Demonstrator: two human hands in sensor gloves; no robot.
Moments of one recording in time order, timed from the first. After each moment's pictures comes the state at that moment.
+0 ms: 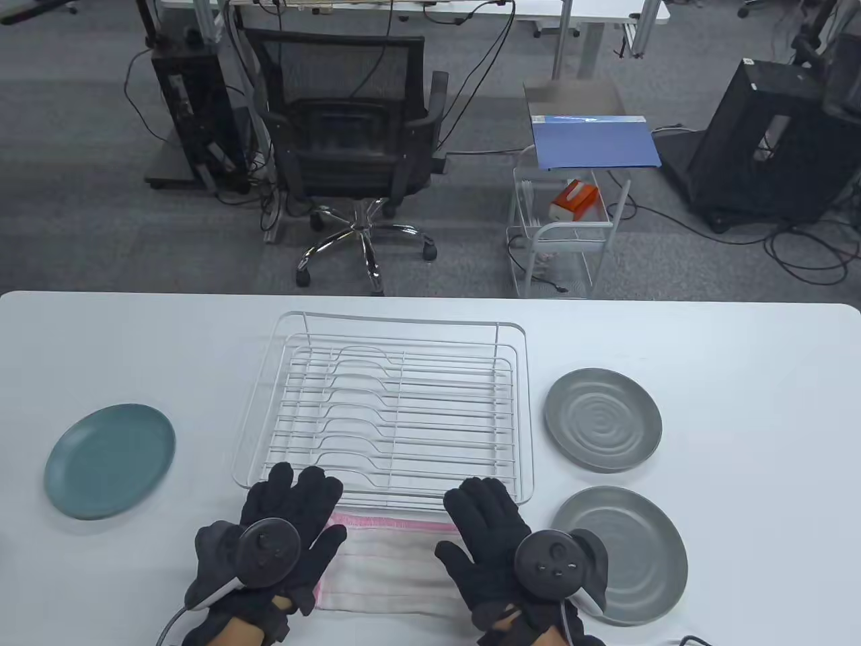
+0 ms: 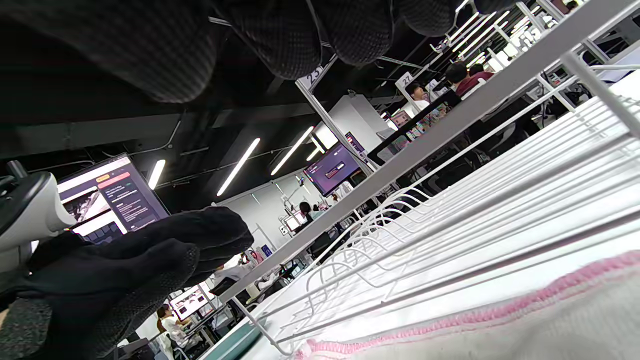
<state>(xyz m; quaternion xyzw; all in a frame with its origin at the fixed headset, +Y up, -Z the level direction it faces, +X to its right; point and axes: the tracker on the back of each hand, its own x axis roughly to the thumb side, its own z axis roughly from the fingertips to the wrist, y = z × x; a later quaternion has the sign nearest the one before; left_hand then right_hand) -0.228 -0.693 -0.265 0.03 -0.19 0.13 0.97 0.085 -0.704 -0.250 0.23 -0.07 0.88 0.40</state>
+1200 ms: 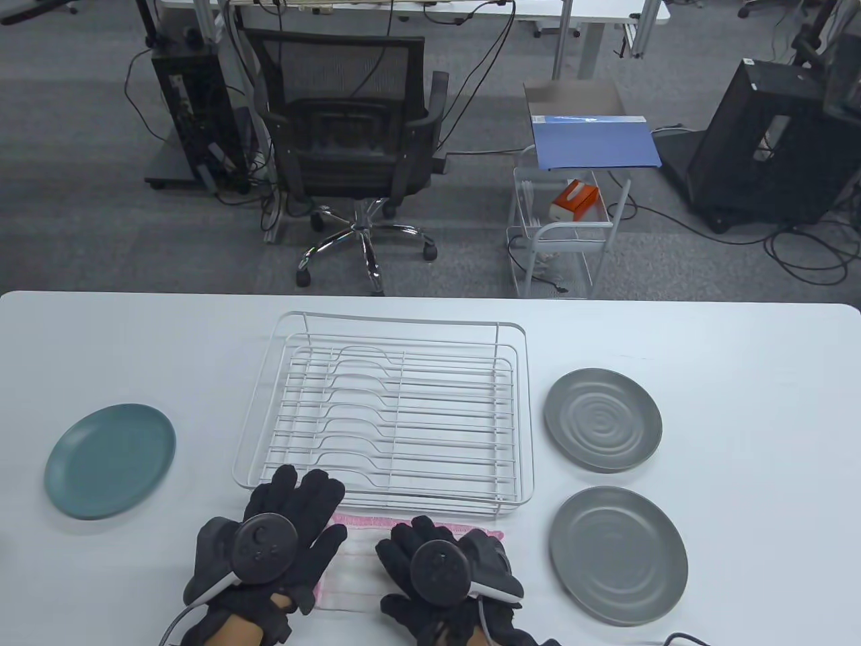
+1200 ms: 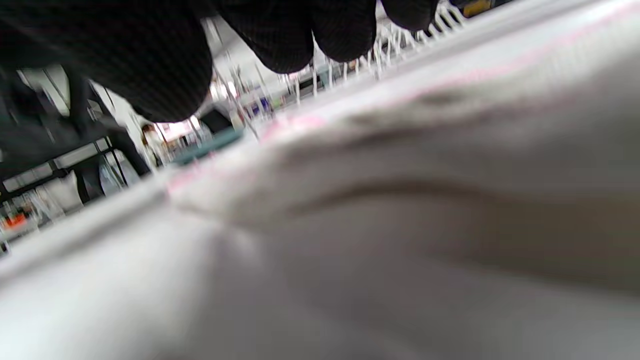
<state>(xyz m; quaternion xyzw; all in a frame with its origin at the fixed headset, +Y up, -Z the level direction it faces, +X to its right) -0.232 -0.696 -0.269 0.01 -0.19 0.16 0.97 -0.004 -0.771 -0.259 0.31 0.13 0.92 0.17</state>
